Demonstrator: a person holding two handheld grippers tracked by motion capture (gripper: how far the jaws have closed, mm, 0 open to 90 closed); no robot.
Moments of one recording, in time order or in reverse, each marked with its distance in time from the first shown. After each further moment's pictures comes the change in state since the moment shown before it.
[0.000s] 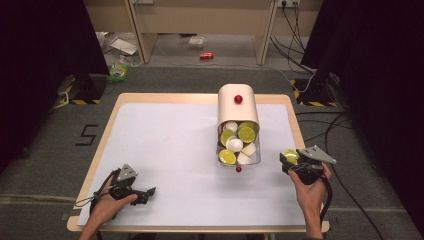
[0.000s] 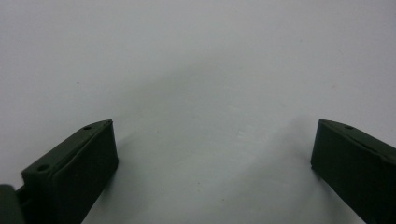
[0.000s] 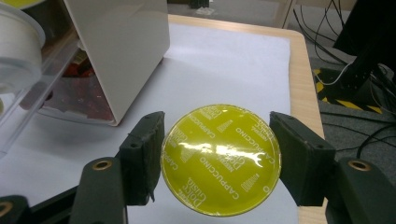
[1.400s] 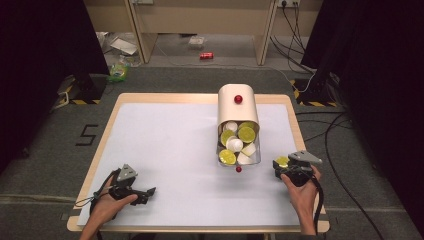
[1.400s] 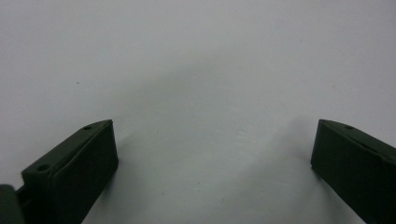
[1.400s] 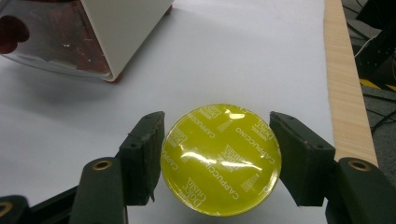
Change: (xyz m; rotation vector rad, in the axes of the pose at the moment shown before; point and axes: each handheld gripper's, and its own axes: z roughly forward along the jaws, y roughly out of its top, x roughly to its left) left arm 0.000 0.000 0.000 0.000 0.000 0.000; right arm 0.007 -0.022 0.029 0.120 0.030 -0.026
